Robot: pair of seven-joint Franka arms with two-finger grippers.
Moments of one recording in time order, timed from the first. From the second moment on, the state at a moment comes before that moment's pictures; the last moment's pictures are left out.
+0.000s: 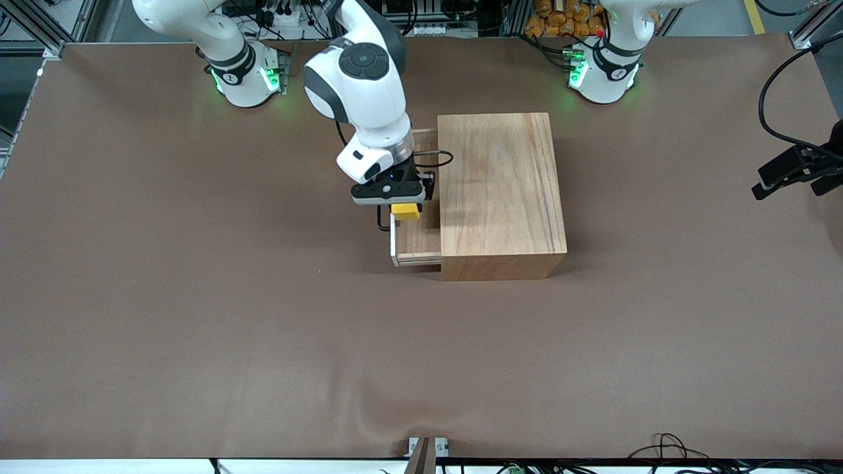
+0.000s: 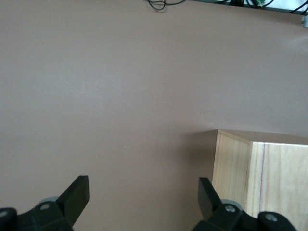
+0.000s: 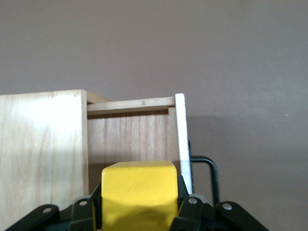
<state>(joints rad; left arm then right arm) 0.08 0.02 -0.04 -1.52 -0.07 1.66 -0.04 0.82 0.36 -0.04 -1.72 -0.06 2.32 0.86</state>
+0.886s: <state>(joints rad) 0.13 0.03 -0.05 -1.52 -0.12 1.69 0.06 0.89 0.38 -0.04 -1.82 -0.14 2.34 0.98</state>
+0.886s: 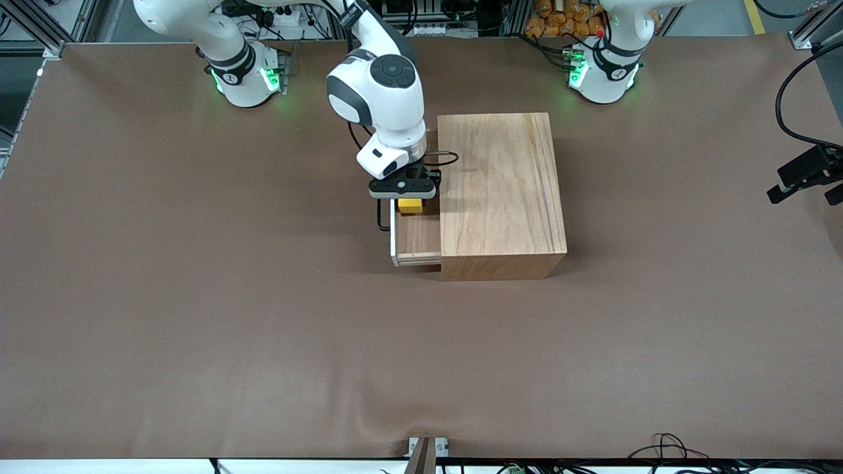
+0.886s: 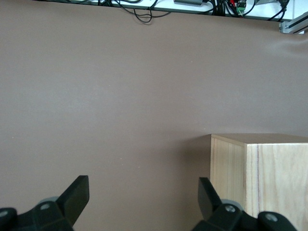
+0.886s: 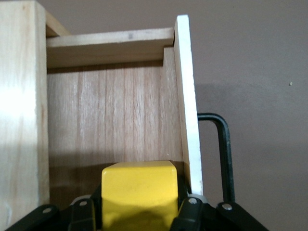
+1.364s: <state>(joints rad) 0.11 0.03 -0.10 -1.52 -0.04 1.67 0.00 0.90 0.36 -0.05 -1.80 -0.14 2.31 1.03</state>
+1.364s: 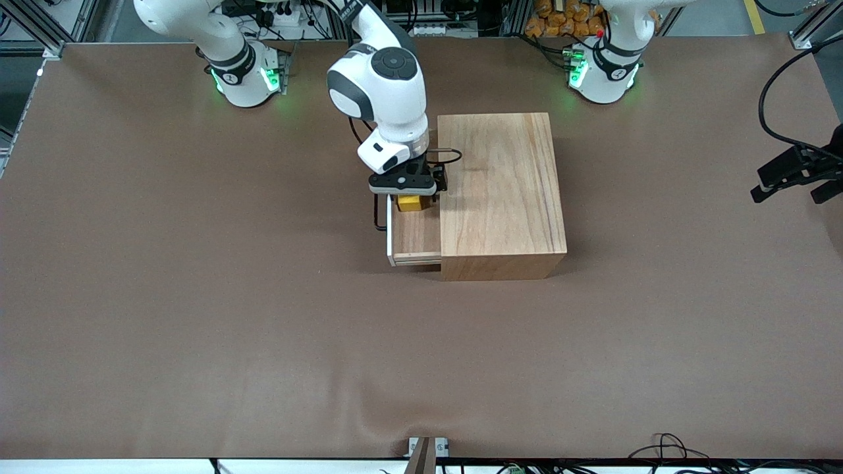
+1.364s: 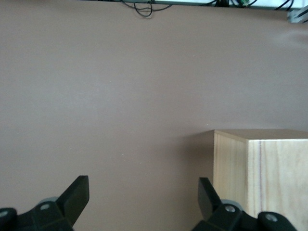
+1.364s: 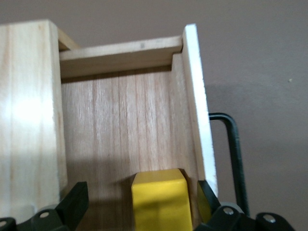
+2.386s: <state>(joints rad) 0.11 0.00 -0.16 -1.56 -0.01 1.61 -0.09 0.52 0.03 -0.08 -1.76 -0.08 1.82 0.45</state>
